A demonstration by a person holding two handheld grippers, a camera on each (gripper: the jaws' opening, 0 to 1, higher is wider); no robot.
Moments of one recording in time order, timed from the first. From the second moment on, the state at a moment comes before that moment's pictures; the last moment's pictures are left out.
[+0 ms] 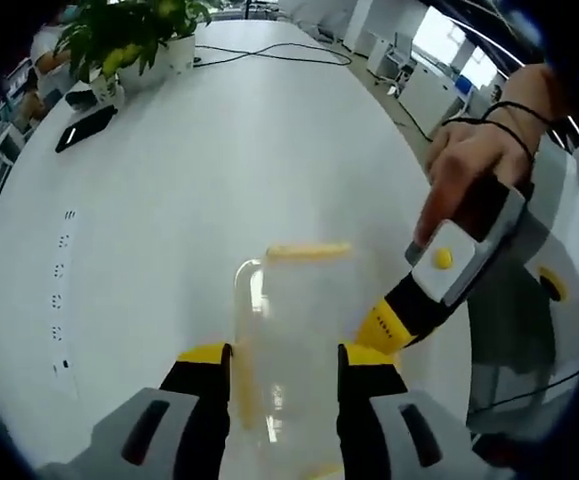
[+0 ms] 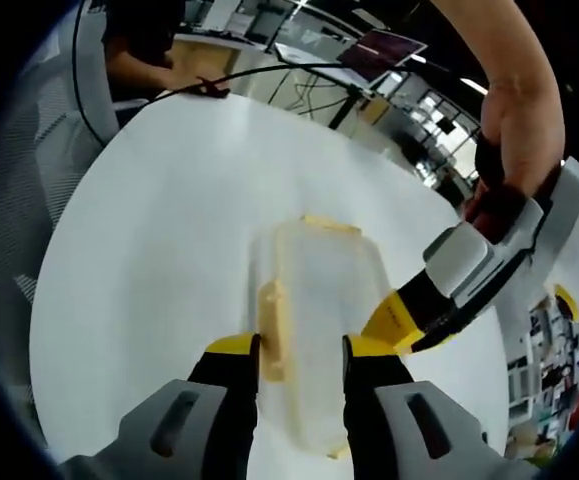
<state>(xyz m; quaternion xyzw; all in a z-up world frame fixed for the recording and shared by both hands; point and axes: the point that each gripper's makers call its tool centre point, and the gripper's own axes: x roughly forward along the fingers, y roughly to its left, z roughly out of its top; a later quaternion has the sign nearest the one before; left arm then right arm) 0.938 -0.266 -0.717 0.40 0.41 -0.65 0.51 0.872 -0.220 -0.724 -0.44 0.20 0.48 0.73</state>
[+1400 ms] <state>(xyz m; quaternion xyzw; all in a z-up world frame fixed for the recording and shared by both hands) 0.921 -0.266 -0.718 0.43 0.41 -0.66 0.45 0.866 -0.205 -0.725 -0.43 0.22 0.48 0.74</state>
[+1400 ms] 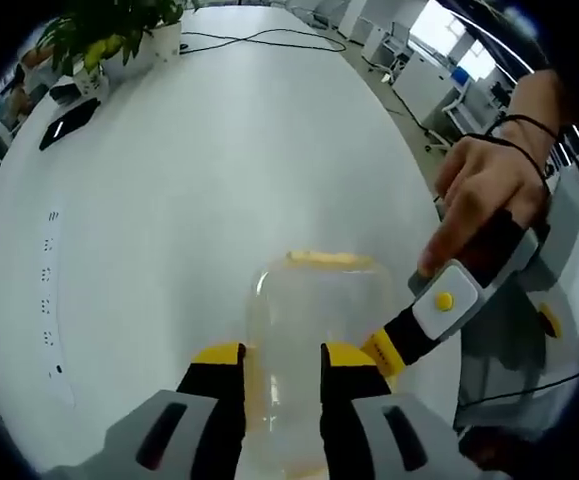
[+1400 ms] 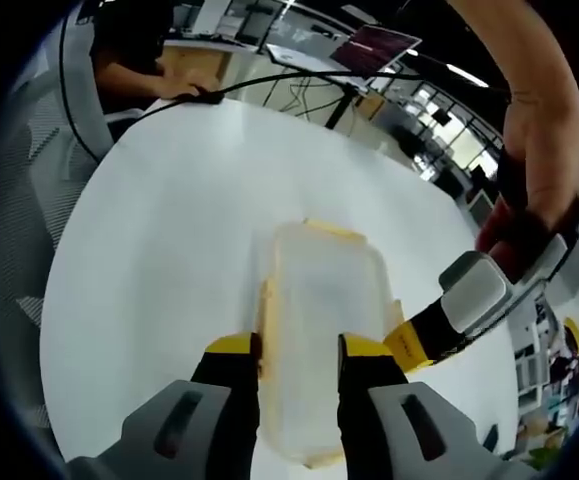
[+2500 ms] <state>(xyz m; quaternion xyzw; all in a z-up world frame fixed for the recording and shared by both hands) 0.946 -0.251 -0.719 0.41 0.44 -0.65 0.46 0.884 -0.210 -0.719 -0.42 0.23 0.46 0.74</state>
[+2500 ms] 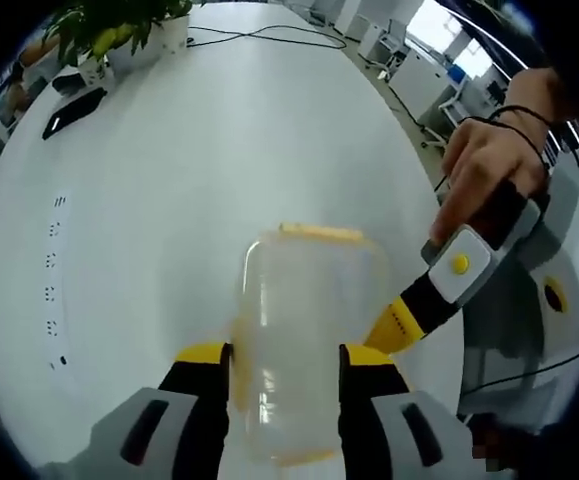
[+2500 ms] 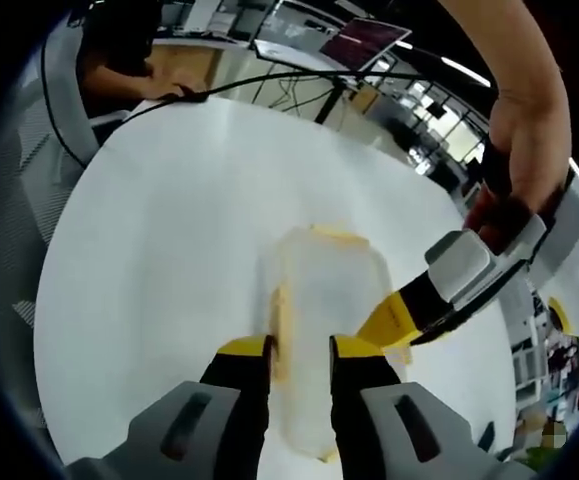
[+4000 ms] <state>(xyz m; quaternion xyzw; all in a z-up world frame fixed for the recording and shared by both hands) 0.935 -0.239 -0.724 0.37 0.51 -0.62 0.47 0.884 -0.210 -0.721 -0.43 0.23 0.47 0.73</state>
